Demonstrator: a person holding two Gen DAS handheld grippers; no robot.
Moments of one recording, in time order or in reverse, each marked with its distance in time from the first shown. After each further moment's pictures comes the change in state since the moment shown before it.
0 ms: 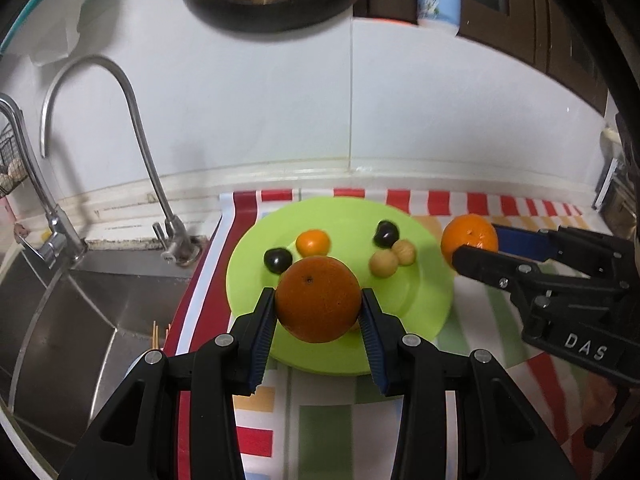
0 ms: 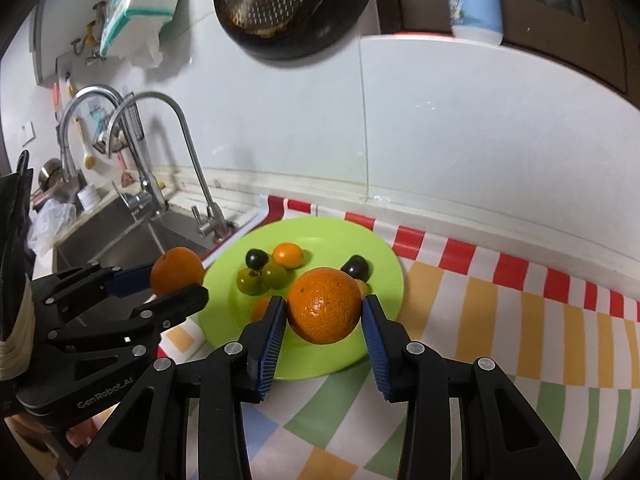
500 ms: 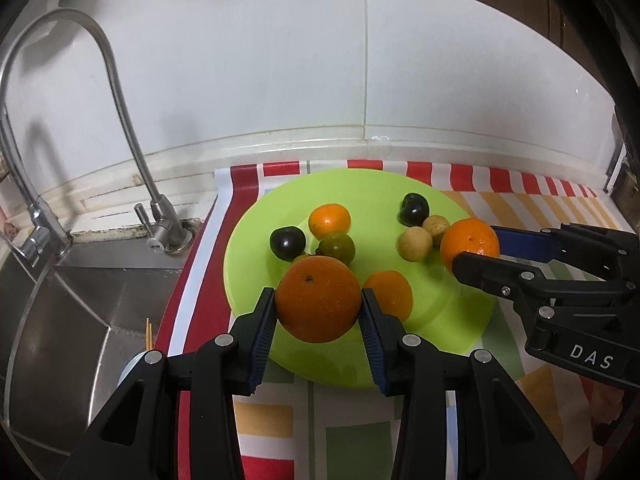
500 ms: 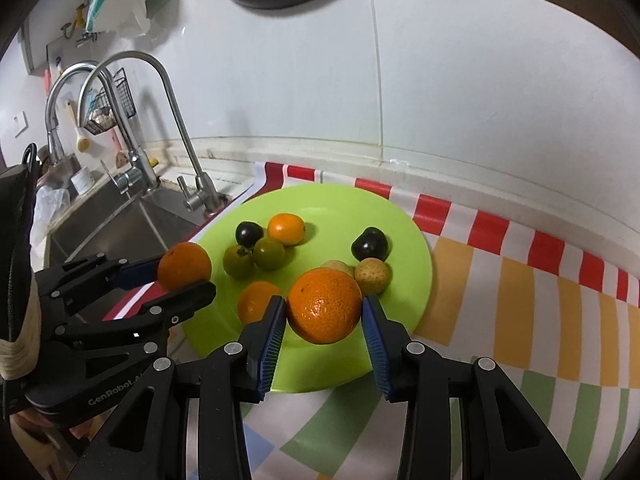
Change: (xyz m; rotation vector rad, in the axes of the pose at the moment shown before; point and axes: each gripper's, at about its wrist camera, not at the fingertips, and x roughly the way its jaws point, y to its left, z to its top) left arm 0.043 0.013 -0.007 0.029 0.052 -0.011; right arm 0.050 0.003 -0.008 0.006 0.084 0.016
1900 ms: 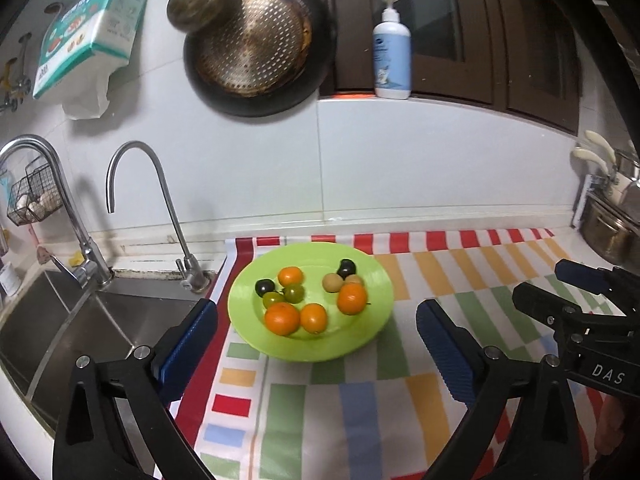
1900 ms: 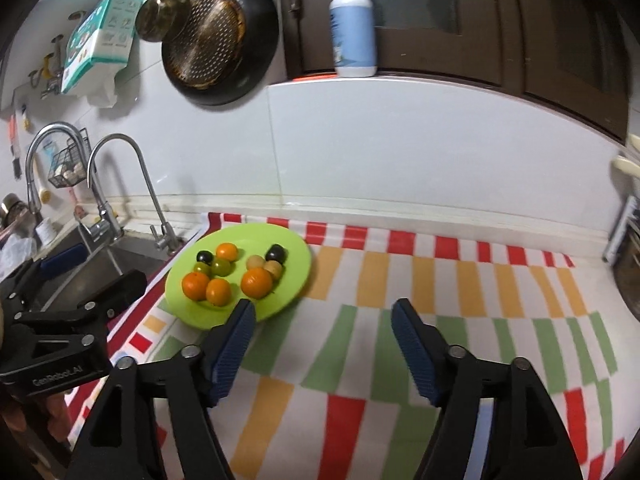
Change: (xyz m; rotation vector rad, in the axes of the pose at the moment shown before) left arm -0.148 -0.063 -0.018 -0.005 -0.249 0.044; right arm -0.170 -0.019 -0.049 0.143 -0.176 -0.266
